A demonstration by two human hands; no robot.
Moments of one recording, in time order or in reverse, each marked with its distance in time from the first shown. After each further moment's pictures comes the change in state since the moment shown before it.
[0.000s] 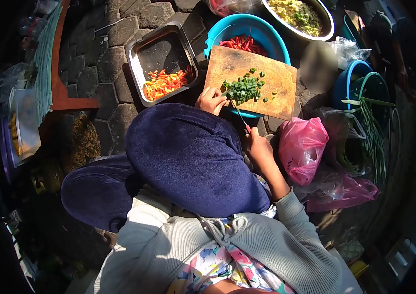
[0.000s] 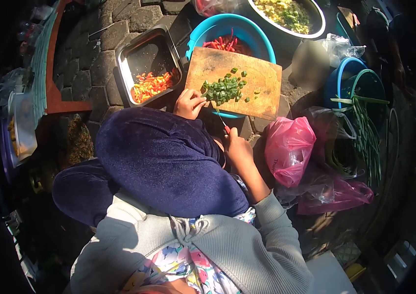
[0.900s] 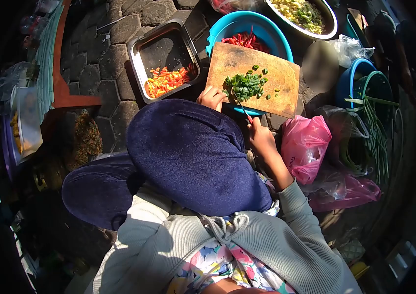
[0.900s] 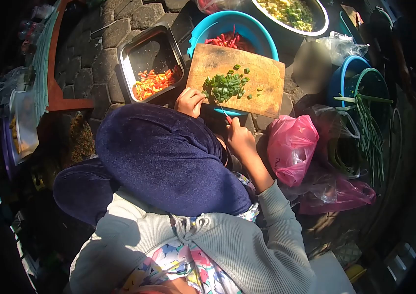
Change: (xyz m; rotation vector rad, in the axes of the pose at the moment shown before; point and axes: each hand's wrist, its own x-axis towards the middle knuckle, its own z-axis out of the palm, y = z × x) left_hand -0.003 -0.002 0.000 0.084 0.018 0.046; right_hand 0.021 0.007 0.002 -0.003 0.049 -0.089
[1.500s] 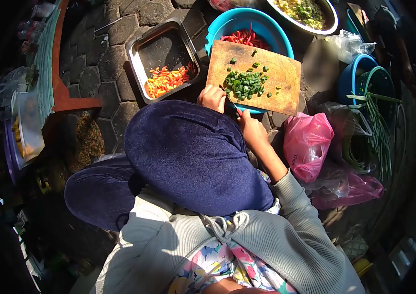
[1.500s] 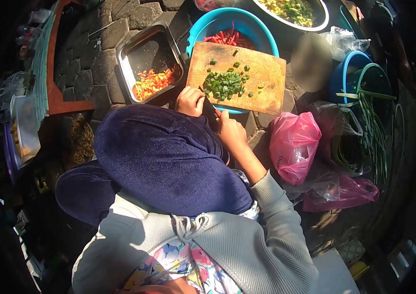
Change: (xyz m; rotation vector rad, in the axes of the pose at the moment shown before) left_hand 0.001 0.002 0.004 -0.010 0.020 -0.062; right_hand 0.022 -0.026 0.011 0.029 -0.068 0.030
